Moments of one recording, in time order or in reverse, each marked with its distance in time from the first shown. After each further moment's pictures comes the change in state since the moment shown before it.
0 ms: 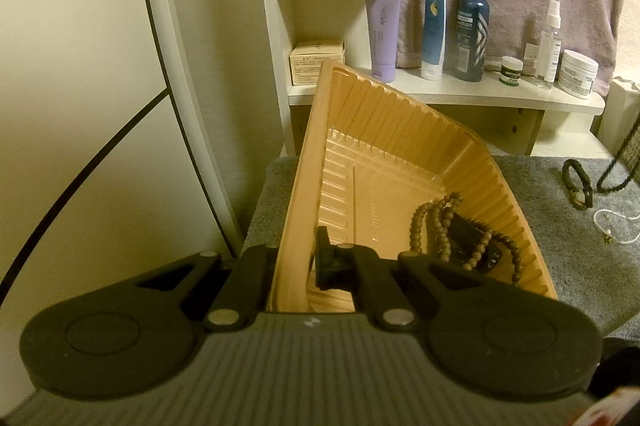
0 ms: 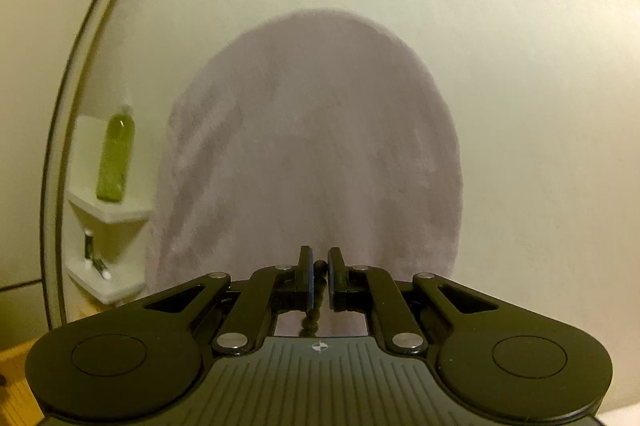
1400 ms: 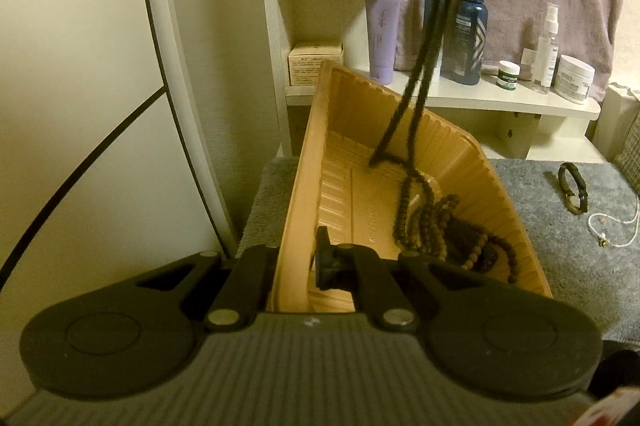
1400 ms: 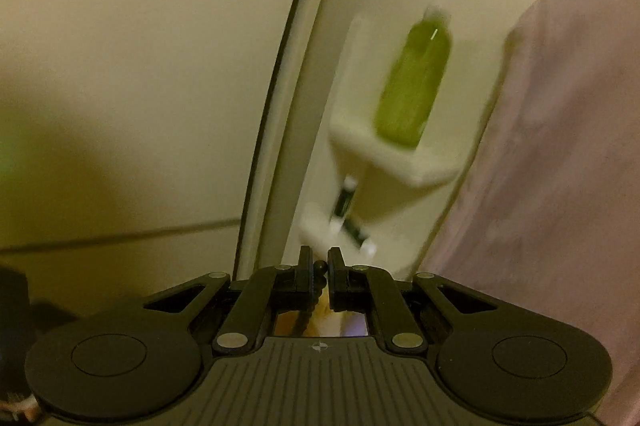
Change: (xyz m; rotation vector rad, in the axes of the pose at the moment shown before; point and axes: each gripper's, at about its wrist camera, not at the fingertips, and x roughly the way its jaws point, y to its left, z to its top) left arm 0.001 0.003 -0.002 -0.015 -0.006 -0.021; right arm 0.116 0.209 -0.016 -0.190 0.247 0.635
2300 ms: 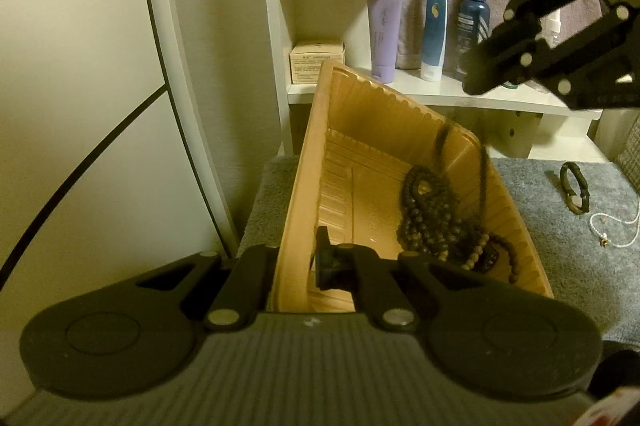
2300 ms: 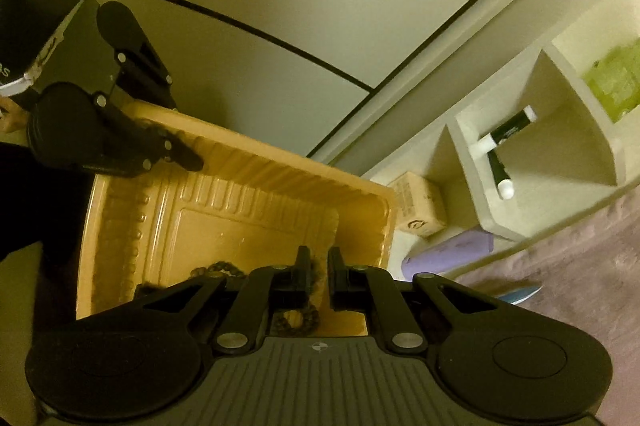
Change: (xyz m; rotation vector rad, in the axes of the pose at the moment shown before) left arm -0.001 0.001 0.001 -0.003 0.005 0.004; right arm 0.042 0.043 -0.101 -0.603 0.257 0.244
